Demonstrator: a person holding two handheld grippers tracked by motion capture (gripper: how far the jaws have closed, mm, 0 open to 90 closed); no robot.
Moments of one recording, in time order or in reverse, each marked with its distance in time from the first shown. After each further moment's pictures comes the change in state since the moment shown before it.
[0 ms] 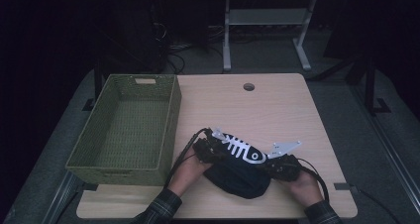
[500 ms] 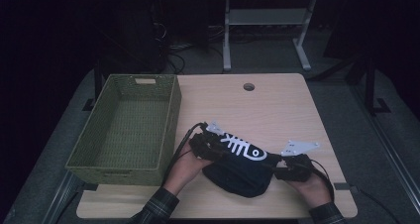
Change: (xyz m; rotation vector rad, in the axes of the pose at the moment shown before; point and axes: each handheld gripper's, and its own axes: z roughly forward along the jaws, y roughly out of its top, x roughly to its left) left arm 0.002 0.008 -0.029 -0.083 -0.003 -0.038; right arm -0.005 -0.010 -0.031 -0.122 -0.123 0.057
